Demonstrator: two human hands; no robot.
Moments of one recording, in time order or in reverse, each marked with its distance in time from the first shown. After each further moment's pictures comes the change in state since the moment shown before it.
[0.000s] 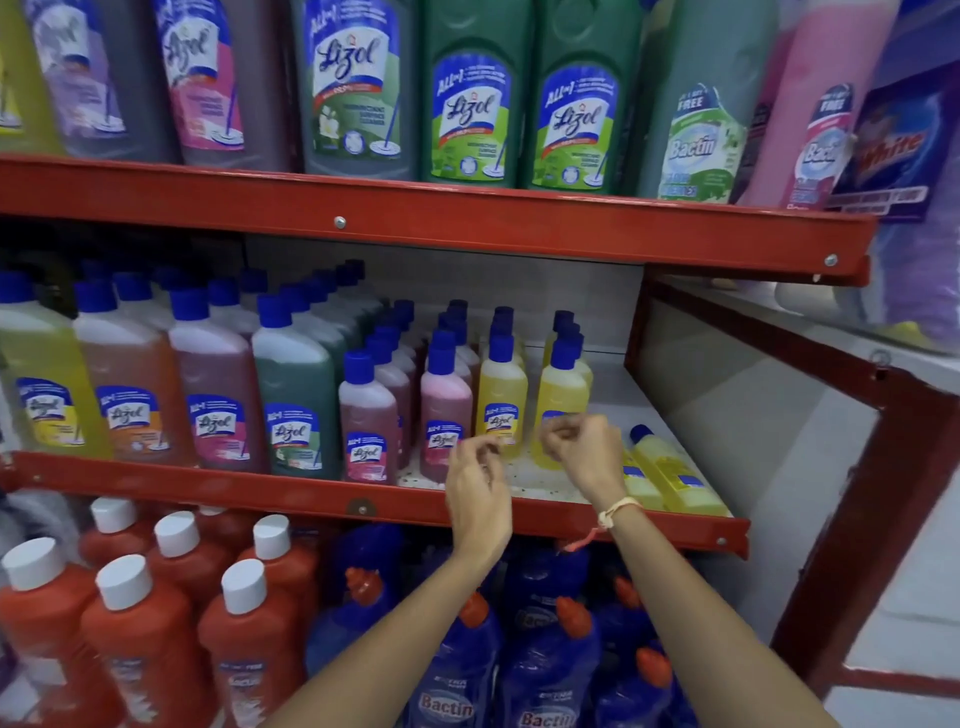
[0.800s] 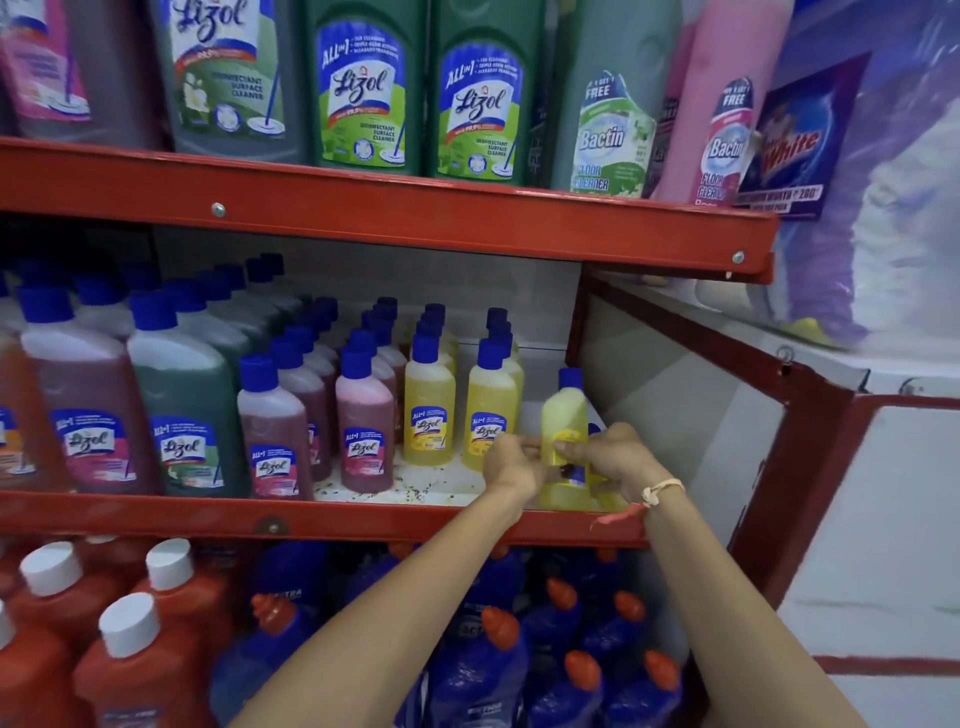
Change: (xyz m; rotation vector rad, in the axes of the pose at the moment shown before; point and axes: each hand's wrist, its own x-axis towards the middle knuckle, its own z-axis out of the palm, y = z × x) left_hand 0.017 0.035 0.120 -0.115 -0.534 -0.374; right_hand 0.028 0.049 -0.097 0.029 -0.096 0.400
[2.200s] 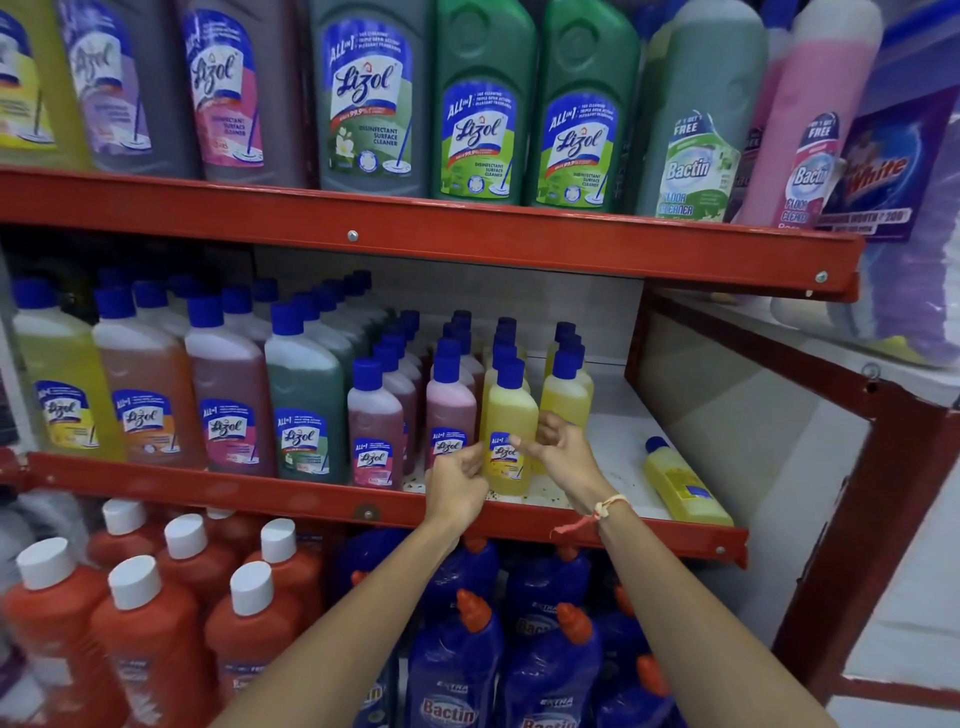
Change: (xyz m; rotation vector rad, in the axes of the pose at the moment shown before) left_hand -0.037 -0.043 -0.135 -0.051 0.184 0.170; right_hand -0.030 -0.035 0.115 0.344 -0.268 -0.404
